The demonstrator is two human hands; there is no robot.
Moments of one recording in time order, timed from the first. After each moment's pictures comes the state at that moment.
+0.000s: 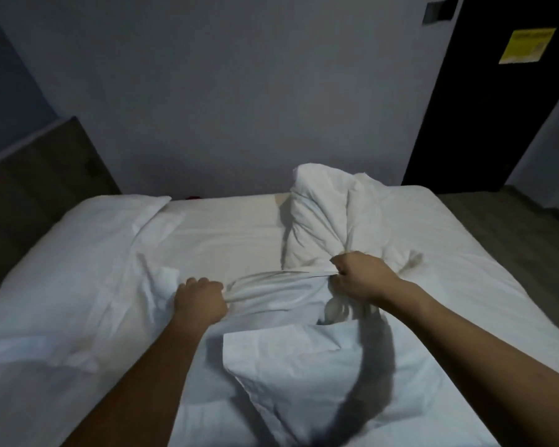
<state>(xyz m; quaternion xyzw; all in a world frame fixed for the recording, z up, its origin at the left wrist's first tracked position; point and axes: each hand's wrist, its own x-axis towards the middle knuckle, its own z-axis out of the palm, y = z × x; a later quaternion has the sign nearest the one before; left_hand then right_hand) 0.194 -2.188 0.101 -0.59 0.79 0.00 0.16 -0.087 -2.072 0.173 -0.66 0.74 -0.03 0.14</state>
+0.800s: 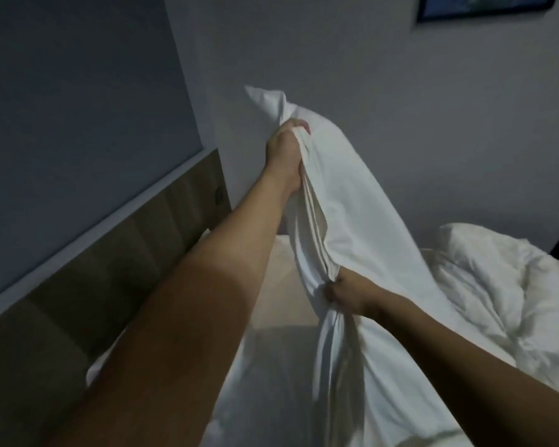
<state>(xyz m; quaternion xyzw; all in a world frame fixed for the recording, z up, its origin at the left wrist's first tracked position) 0.350 -2.484 0.375 -0.36 0.39 0.58 -0.62 0.246 -2.385 0.214 -0.70 0.63 -0.14 0.32</state>
